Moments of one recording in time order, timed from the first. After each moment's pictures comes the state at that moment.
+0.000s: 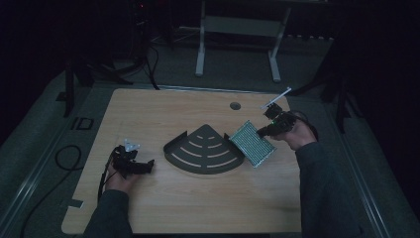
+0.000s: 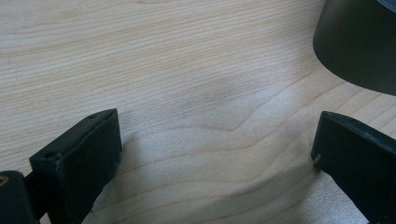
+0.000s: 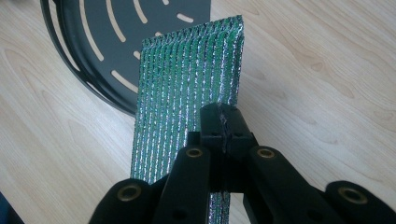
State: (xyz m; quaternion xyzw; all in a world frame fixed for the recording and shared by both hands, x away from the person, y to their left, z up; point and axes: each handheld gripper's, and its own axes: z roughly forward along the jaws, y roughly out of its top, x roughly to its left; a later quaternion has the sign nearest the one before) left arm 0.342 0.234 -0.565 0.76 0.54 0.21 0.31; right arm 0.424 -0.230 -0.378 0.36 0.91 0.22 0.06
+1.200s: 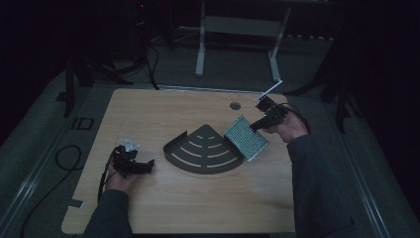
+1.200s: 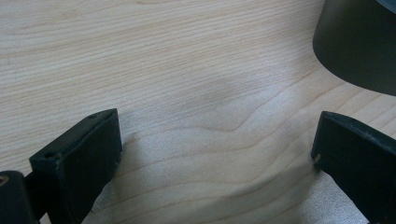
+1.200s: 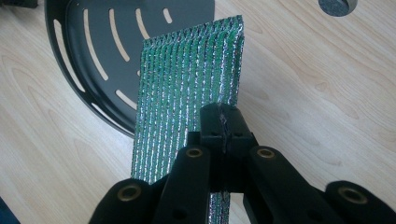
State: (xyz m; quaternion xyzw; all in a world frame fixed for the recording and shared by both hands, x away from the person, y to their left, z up) left arm 0.343 0.234 -0.565 0.76 0.54 0.21 0.31; right arm 0.444 -0.209 -0.372 0.36 0.91 0.21 0.05
